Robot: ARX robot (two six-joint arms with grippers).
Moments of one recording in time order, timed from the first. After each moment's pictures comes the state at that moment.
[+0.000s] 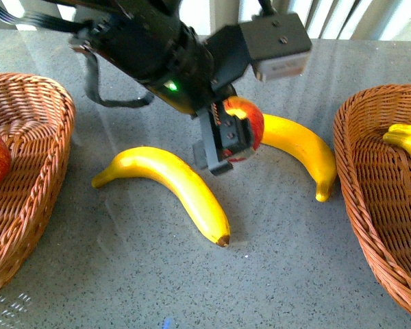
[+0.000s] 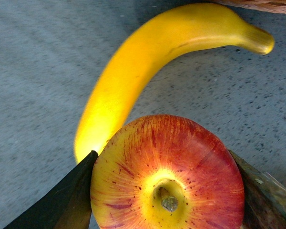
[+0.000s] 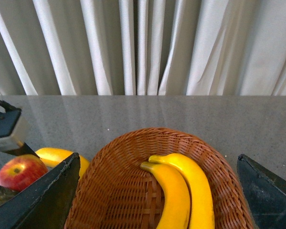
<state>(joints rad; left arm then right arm) -0.49 2.07 1.30 -0.13 0.40 0.87 0.00 0.00 0.02 0.00 0.00 0.00</state>
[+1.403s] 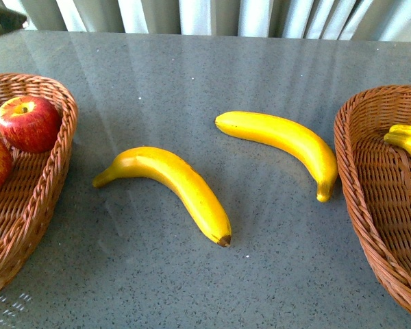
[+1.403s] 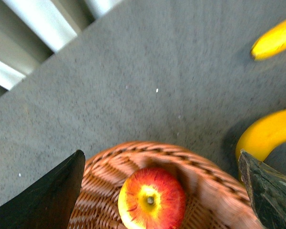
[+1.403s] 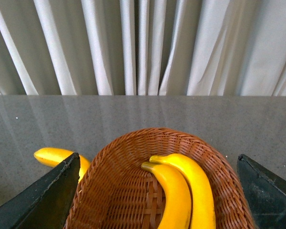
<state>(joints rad) 0.04 1.53 0.85 0.19 0.58 0.59 0.00 0.00 0.02 0.00 0.00 0.00</state>
